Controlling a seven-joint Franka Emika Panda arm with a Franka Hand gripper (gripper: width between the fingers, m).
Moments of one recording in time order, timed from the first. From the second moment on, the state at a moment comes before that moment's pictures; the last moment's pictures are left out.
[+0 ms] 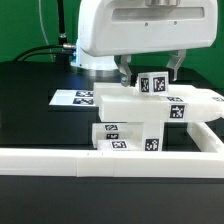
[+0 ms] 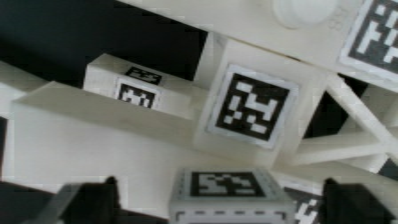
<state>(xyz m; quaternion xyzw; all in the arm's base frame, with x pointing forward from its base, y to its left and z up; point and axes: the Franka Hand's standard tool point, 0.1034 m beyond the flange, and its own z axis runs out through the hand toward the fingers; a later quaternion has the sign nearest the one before) 0.628 0.036 0.119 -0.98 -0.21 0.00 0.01</state>
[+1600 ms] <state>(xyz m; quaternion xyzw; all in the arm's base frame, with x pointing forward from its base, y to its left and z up) 0.642 0.026 0.147 -0.98 -0.19 -0.10 0.01</state>
